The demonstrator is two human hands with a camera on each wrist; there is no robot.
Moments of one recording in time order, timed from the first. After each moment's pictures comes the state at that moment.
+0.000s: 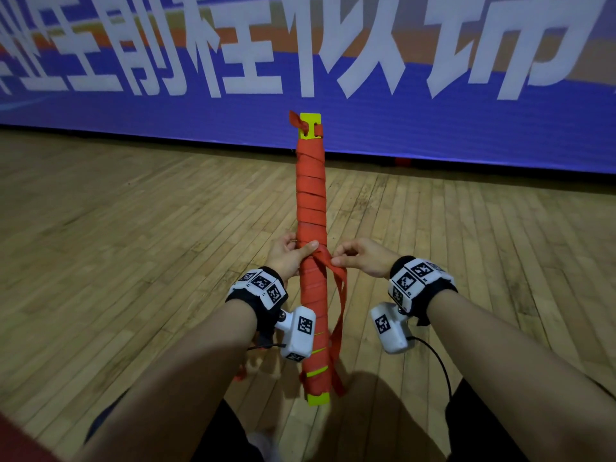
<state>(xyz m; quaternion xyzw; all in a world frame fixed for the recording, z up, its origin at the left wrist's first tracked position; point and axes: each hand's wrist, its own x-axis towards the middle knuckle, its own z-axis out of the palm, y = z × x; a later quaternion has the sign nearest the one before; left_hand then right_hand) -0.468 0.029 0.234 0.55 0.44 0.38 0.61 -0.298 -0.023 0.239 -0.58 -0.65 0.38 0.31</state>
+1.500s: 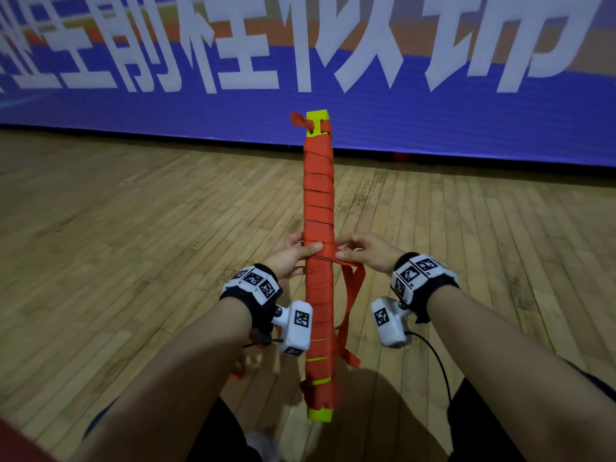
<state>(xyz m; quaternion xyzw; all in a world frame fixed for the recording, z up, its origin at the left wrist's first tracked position) -0.466 0.033 0.237 0.56 0.38 0.29 0.68 -0.276 -0.016 0.224 -0.60 -0.61 0.40 0.34</state>
